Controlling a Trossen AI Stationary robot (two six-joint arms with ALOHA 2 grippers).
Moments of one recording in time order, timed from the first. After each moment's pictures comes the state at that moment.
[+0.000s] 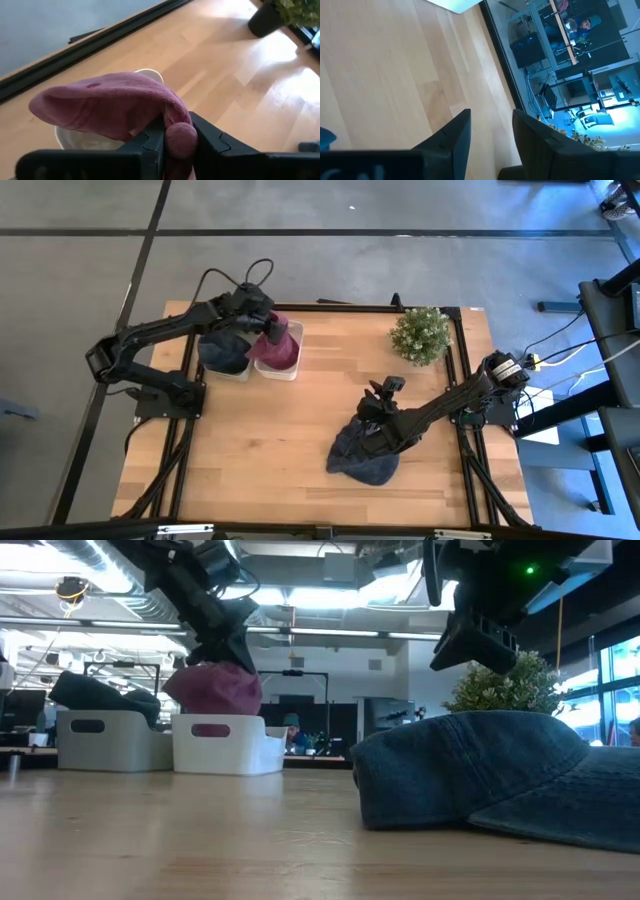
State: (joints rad) left arm 0.63 1.28 0.94 -0.41 0.10 -0.34; right arm 0.46 1.77 1.20 -1.09 1.09 0.70
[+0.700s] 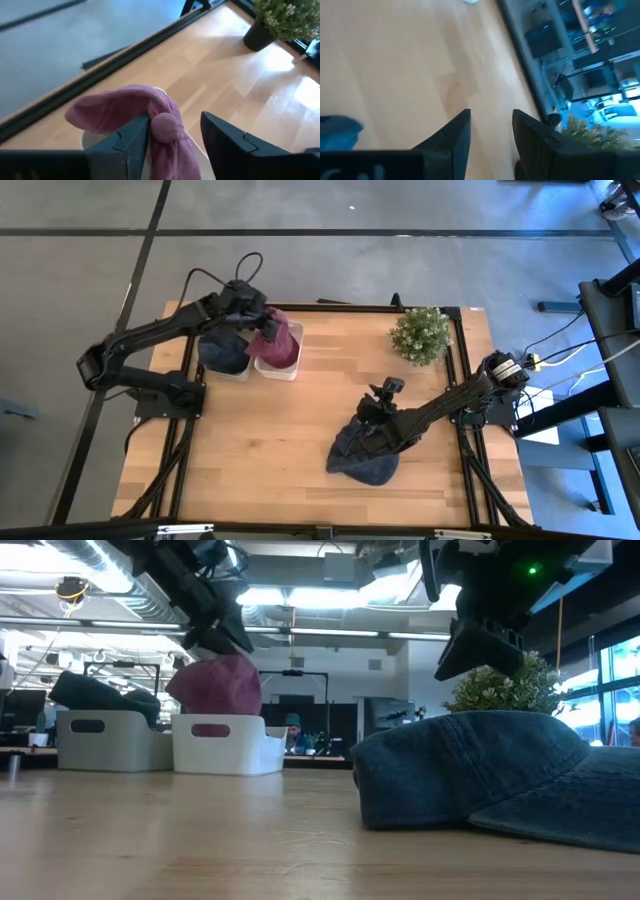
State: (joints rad) left arm 0.64 1.18 0.94 -0.42 0.04 -0.27; right arm 0.46 1.77 1.20 -1.07 1.00 0.73
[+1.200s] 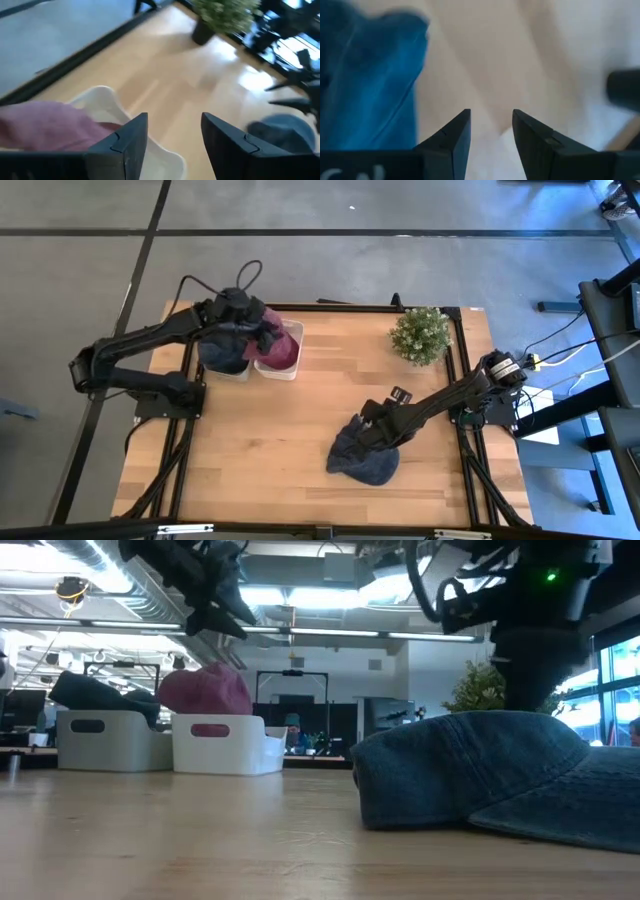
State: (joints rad) left arm 0.53 1.09 0.94 -0.45 0.15 -0.29; right arm 0.42 1.78 1.21 -1.12 0.44 0.93
